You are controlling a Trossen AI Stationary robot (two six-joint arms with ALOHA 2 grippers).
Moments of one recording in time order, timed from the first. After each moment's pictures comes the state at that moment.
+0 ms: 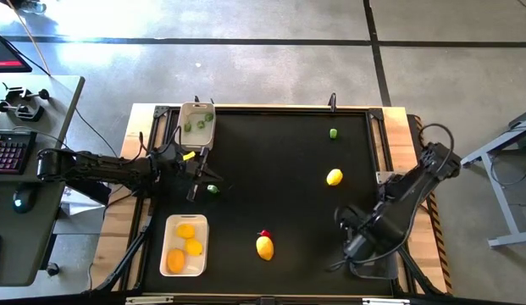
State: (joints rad) left arm 0.24 0.92 0.09 0.72 0.43 0.19; right arm 0.78 1.58 1.46 -1.56 -0.03 1.54
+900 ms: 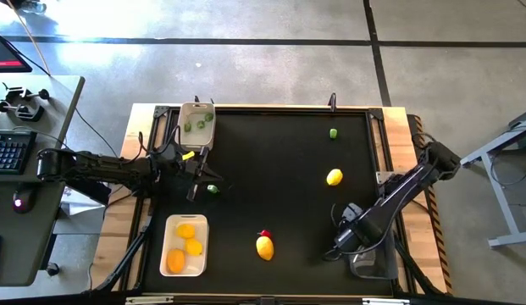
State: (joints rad) left arm 0.24 0.92 0.09 0.73 0.43 0.17; right arm 0.72 1.58 1.11 -1.46 -0.23 1.39
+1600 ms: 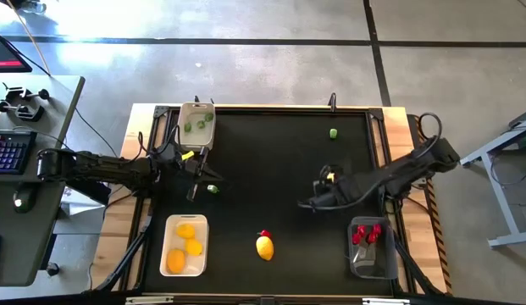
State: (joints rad) left arm 0.24 0.92 0.09 0.75 0.43 0.14; right arm 0.37 1.54 1.21 -1.48 0.44 1.82
